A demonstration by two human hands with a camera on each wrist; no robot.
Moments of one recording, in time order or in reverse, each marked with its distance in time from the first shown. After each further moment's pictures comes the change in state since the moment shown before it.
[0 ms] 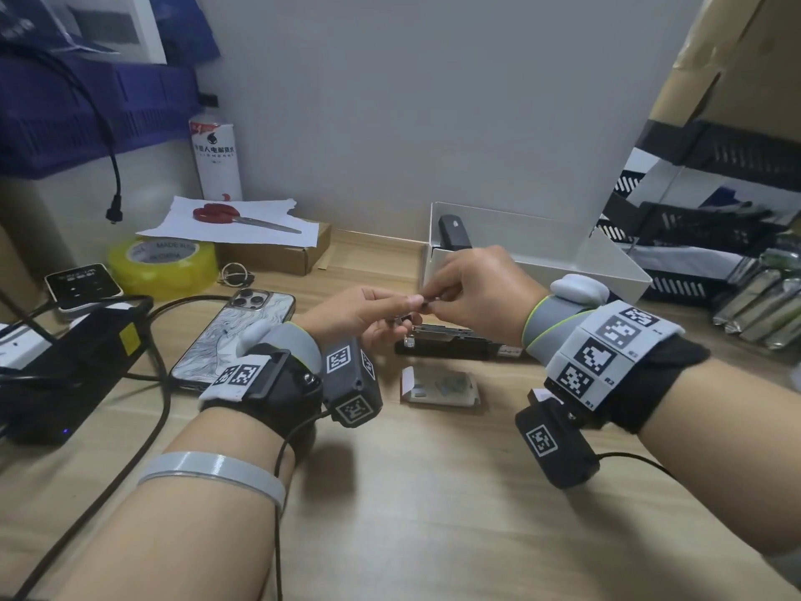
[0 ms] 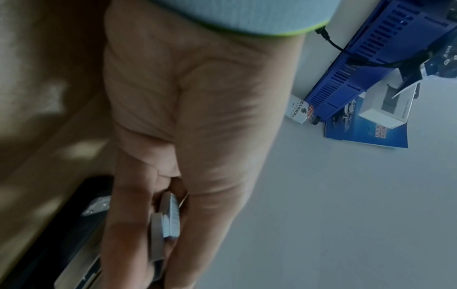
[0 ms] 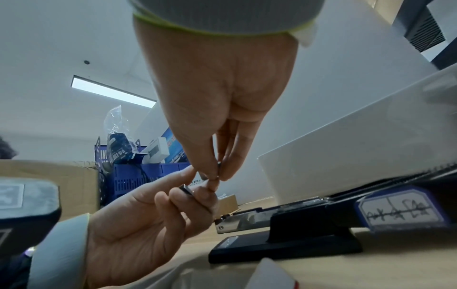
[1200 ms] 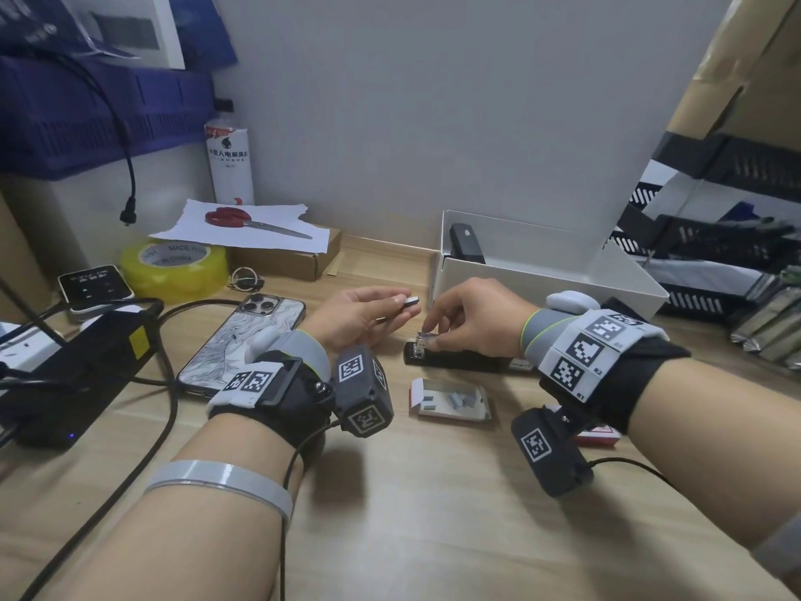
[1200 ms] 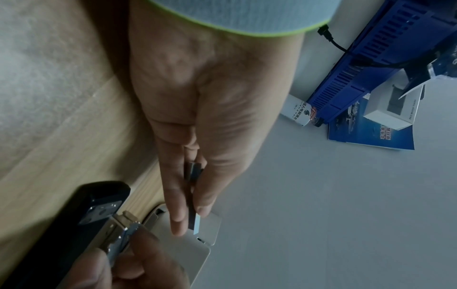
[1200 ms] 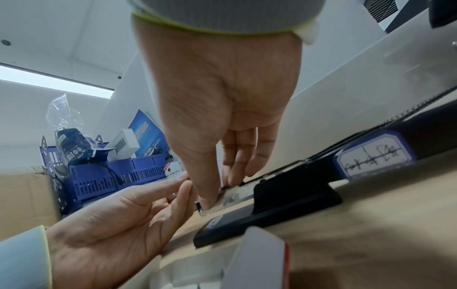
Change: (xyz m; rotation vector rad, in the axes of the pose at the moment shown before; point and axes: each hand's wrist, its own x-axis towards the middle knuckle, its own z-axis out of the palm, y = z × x) left_hand 0.003 -0.004 -0.013 -0.348 0.187 0.097; right_hand 0.011 0.015 0.018 0.074 -0.306 0.160
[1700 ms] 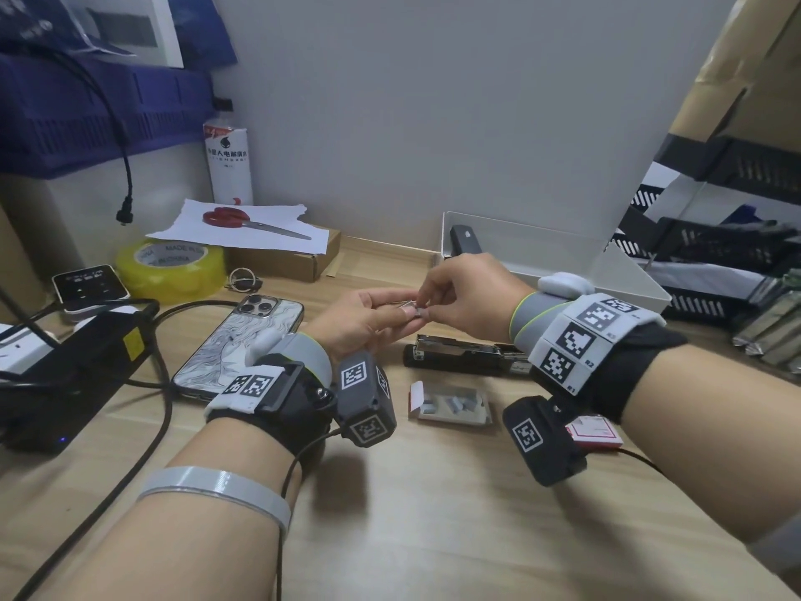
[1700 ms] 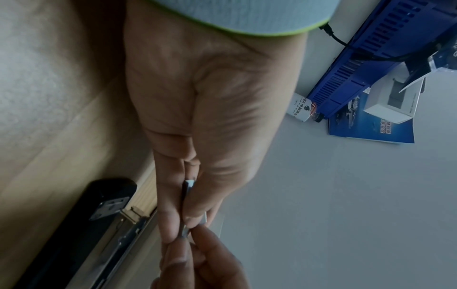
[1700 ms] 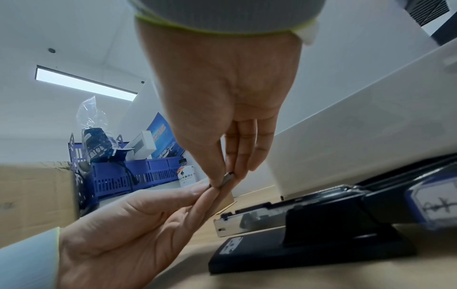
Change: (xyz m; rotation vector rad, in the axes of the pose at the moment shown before) left_hand 0.002 -0.004 0.003 0.096 -0.146 0.019; right_hand 0.010 -0.018 -0.013 -0.121 0.167 -0.064
